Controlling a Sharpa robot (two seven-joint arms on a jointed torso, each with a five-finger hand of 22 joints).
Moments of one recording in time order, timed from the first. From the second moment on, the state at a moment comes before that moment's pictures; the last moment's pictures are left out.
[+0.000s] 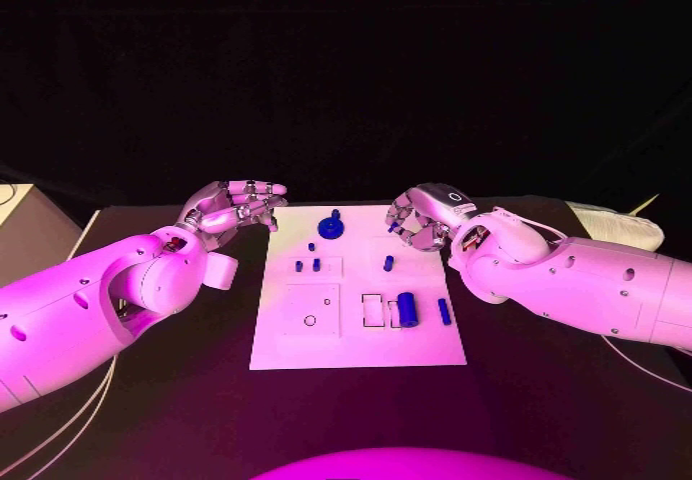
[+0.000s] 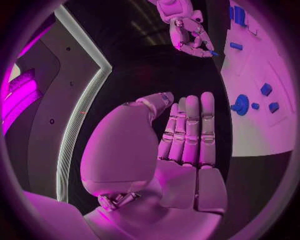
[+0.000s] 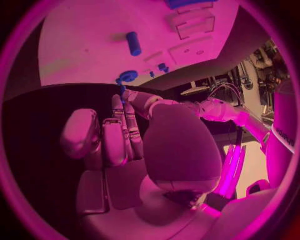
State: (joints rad) left arm 0.94 -0.88 0.30 1.48 -0.26 -0.16 0.25; left_hand 1.42 -0.23 0.55 0.09 0.24 0.93 0.18 0.21 0.33 1.05 0.11 0.37 0.19 0.96 0.05 1.07 0.43 0.17 0.90 0.14 0.89 0.69; right arm 1.20 -0.75 -0.11 1.45 -1.56 -0.56 -0.13; right_hand 1.38 -0.18 0.66 0.02 0.17 1.08 0.12 0.27 0.37 1.26 0.08 0.08 0.09 1.46 -0.03 1.29 1.23 0.11 1.47 0.06 1.13 1.06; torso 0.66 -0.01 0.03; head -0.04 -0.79
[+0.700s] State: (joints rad) left arm 0.93 -0.88 0.30 1.52 -0.26 -0.19 0.26; left_hand 1.42 -0.23 0.55 0.10 0.24 0.93 0.18 0.21 0.33 1.05 0.12 0.37 0.19 0.96 0.05 1.07 0.43 0.17 0.90 0.14 0.89 0.69; right arm 1.15 -0.63 -0.14 1.52 -1.61 -0.50 -0.13; right_hand 1.38 -0.18 0.66 0.02 0.17 1.08 0.12 0.27 0.37 1.26 0.08 0.07 0.09 1.46 -0.03 1.29 1.23 0.11 1.46 0.06 1.13 1.05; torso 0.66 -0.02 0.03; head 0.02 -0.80
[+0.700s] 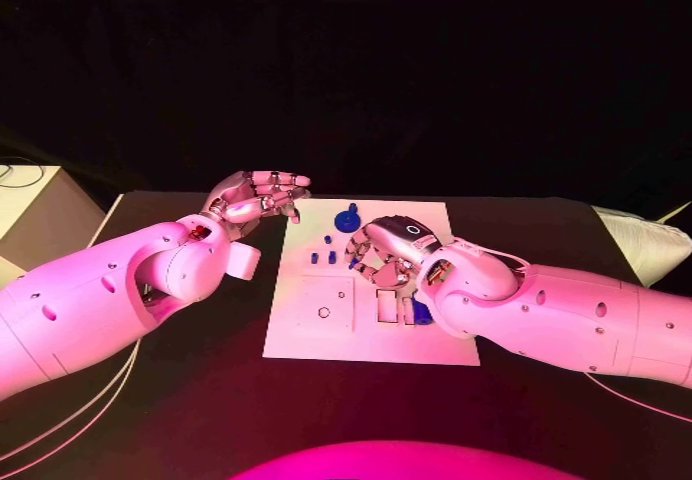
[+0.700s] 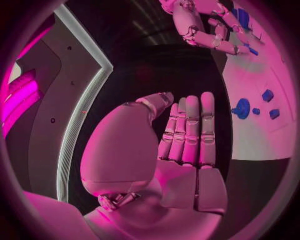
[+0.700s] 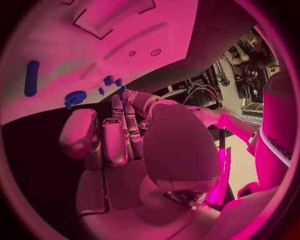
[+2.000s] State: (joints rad) left arm 0.93 -0.88 0.30 1.53 -0.25 -0.21 0.26; left_hand 1.42 -0.23 0.55 0.10 0.24 0.93 0.18 0.21 0.32 1.05 0.12 0.37 0.19 0.96 0.05 1.06 0.43 0.17 0.90 0.14 0.89 0.69; right arm 1.10 -0.55 -0.15 1.46 -1.68 -0.41 -0.19; right_hand 1.38 -0.19 0.66 0.01 0.18 1.08 0.11 0.28 0.38 1.26 0.08 0.07 0.10 1.46 -0.03 1.29 1.22 0.11 1.46 0.06 1.13 1.05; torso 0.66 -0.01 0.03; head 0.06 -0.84
